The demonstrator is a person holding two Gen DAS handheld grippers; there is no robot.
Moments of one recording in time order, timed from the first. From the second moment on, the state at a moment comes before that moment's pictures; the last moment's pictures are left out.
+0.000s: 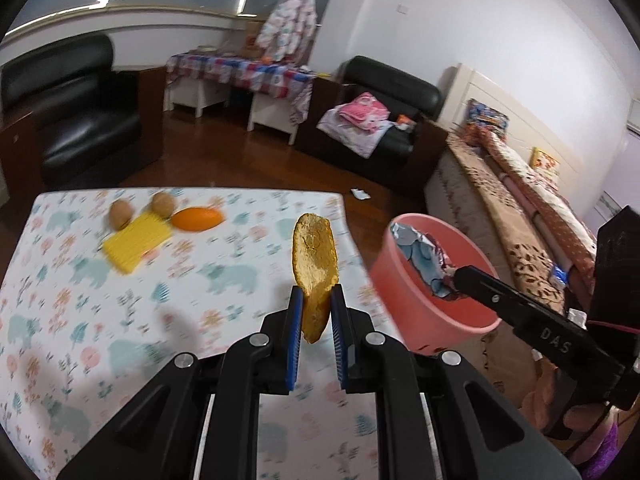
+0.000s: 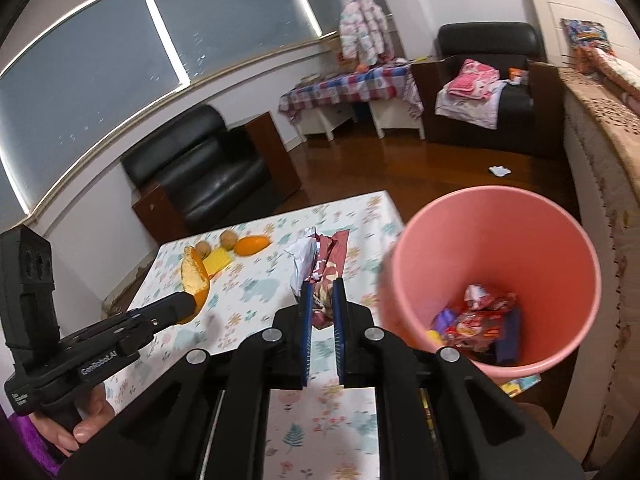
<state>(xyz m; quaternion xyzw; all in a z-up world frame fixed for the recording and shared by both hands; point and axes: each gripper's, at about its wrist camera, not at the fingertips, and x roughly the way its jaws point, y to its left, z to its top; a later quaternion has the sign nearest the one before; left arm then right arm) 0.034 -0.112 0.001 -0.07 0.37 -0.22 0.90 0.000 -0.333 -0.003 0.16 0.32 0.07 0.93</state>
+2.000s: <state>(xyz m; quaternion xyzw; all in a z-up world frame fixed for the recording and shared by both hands) 0.080 -0.275 -0.034 0.00 0.43 -0.32 0.85 -0.004 -0.439 -0.057 0.24 0.34 -0.06 0.91</state>
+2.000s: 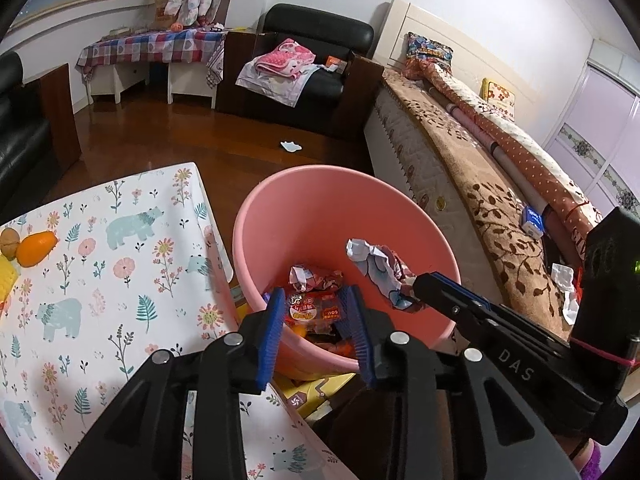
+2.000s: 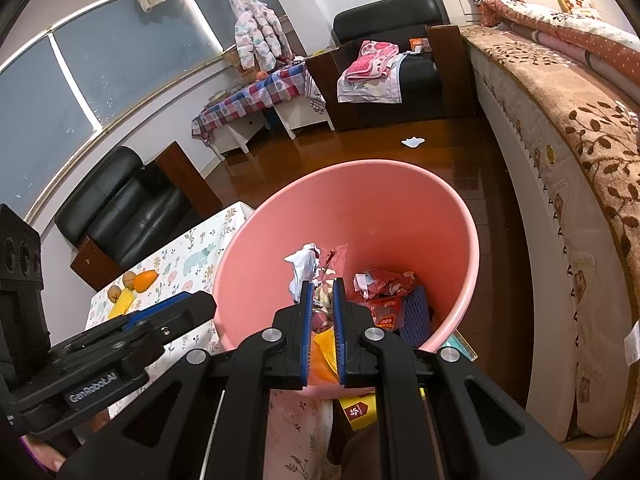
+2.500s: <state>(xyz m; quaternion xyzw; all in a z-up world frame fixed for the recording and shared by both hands) 0.073 -0.248 -0.021 -0.01 0.41 -0.32 0.85 0.001 -0.425 -0.050 0.22 0.36 -0.07 0.90</state>
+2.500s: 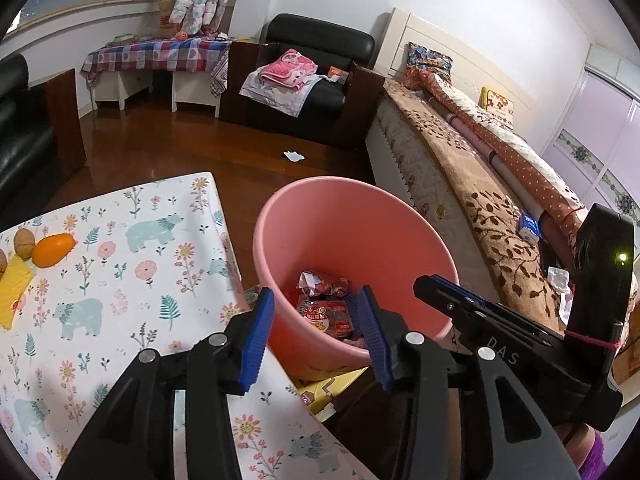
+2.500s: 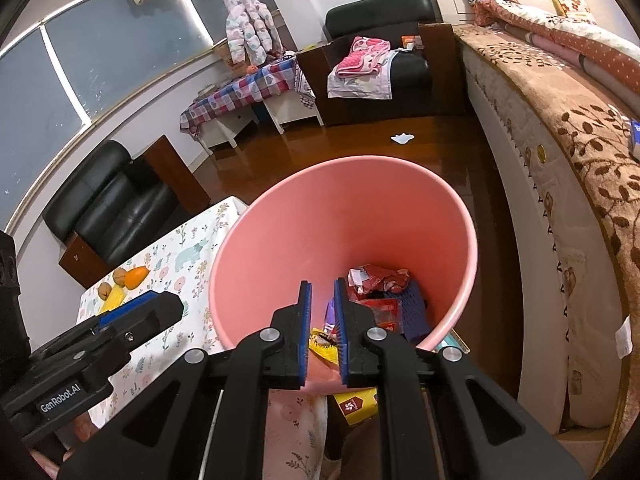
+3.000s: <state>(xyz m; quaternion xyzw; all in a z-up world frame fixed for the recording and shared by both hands) 0.077 -0.171 -0.018 -0.04 0.41 -0.27 0.87 0.014 -0.363 -0.029 0.19 0.36 0.01 0.91</state>
